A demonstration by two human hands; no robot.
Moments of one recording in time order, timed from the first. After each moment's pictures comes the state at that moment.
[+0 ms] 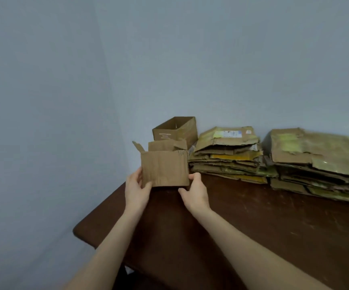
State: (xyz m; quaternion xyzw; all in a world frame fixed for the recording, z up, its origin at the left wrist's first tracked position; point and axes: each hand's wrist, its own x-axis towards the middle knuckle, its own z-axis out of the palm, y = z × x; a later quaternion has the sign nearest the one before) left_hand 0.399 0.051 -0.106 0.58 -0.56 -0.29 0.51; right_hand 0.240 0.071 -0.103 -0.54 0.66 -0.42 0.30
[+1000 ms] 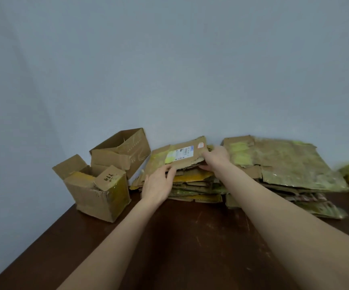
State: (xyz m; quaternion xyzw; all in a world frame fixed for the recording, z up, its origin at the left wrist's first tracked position) left_hand 0.195 -0.035 -0.068 0.55 -0.76 -0.18 0.29; right_hand 0.029 -0.028 -0.020 -0.32 0.67 -0.57 0.36
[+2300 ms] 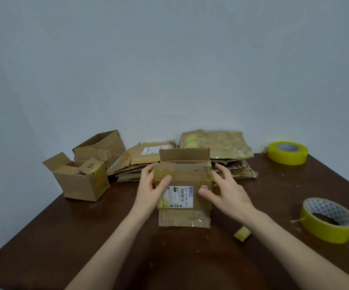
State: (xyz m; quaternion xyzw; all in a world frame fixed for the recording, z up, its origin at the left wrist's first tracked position) left_hand 0.185 0.142 -0.065 0.34 -0.74 -0.36 0.45; right_hand -0.022 0.245 -0.073 -0.61 0.73 -0.31 0.06
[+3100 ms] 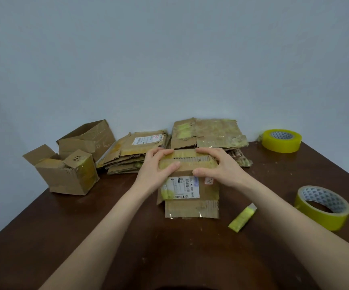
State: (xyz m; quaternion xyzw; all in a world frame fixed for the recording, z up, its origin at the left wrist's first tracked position) left_hand 0.153 0.122 -0.047 0.36 -0.83 -0.27 0.34; right_hand -0.045 0.218 -0.049 -0.60 0.65 -0.43 0.18
